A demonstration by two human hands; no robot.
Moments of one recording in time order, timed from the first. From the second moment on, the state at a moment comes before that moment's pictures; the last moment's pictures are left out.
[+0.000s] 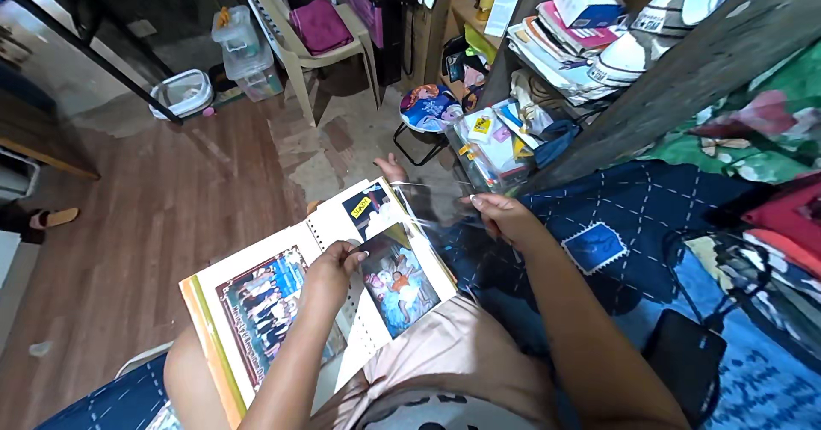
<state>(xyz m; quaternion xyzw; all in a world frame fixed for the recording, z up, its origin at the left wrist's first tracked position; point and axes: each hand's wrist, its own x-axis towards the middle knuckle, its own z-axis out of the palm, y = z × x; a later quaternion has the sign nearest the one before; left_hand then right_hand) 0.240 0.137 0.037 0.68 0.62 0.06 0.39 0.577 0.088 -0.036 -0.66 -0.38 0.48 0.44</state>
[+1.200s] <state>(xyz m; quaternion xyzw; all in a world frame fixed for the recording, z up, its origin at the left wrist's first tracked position) 0.254 0.137 0.034 0.70 0.64 -0.01 0.33 0.578 0.089 -0.035 -0.65 -0.38 0.49 0.44</state>
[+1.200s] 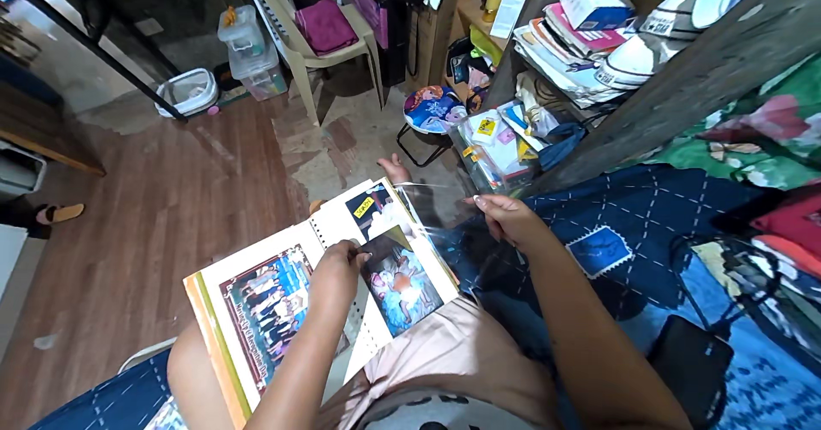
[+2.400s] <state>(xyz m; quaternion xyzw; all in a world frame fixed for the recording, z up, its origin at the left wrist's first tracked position) 0.252 0.140 0.034 0.69 0.64 0.00 0.33 0.578 0.090 -0.037 -0.65 -0.37 0.49 0.44</state>
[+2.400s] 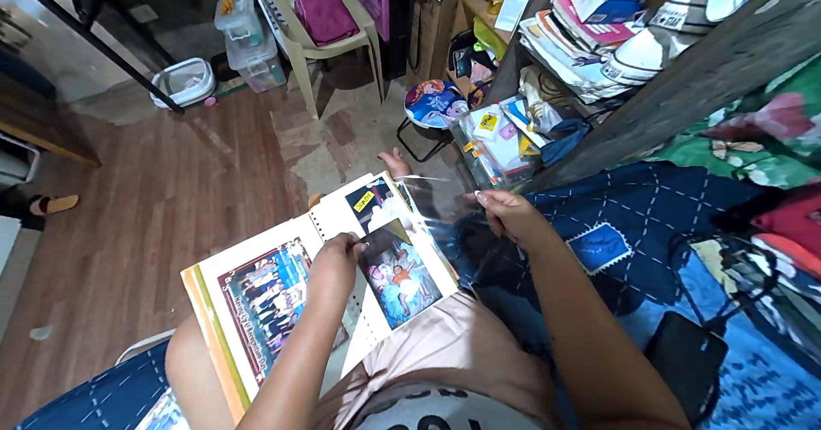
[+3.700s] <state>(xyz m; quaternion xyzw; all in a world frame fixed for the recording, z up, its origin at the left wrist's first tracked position) 0.250 0.134 0.034 0.70 0.64 0.05 0.30 0.578 0.090 -0.037 -0.65 -0.37 0.48 0.45</state>
